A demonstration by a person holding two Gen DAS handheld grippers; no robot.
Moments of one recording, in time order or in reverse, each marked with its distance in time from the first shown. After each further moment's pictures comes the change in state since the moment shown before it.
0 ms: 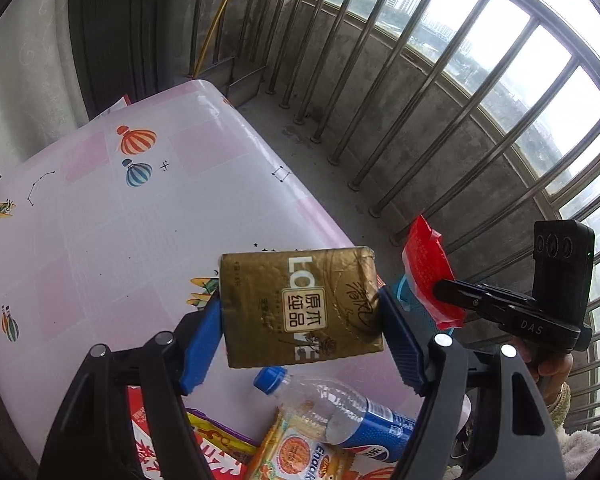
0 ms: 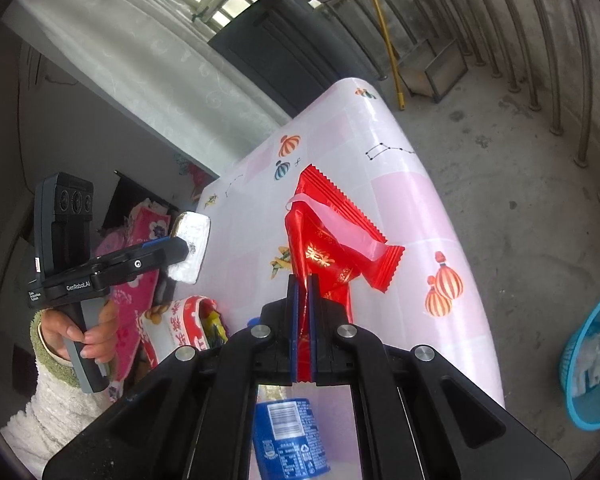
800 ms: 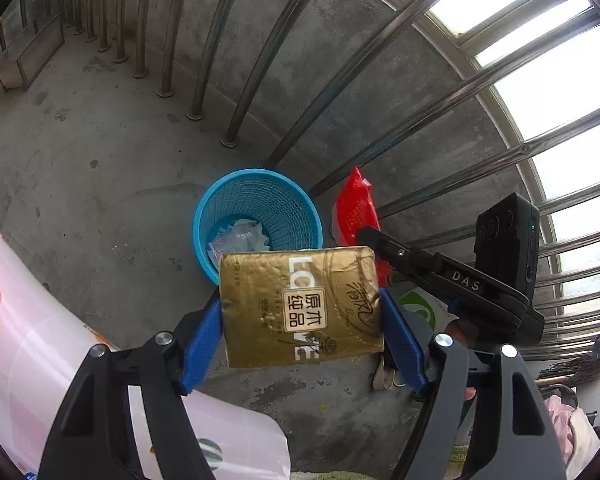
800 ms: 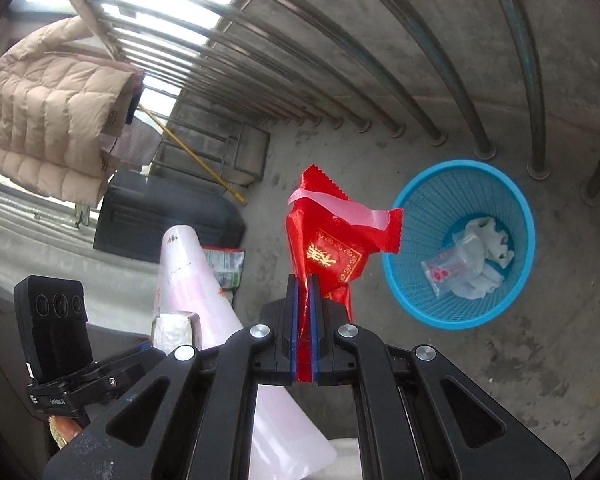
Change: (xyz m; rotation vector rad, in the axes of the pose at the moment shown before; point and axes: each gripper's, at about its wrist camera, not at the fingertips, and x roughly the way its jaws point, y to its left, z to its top) left arm 0.230 -0.345 -0.032 0.284 0.392 -0.306; right arm -0.172 -0.263 -0.117 0.671 -0.354 -0.183
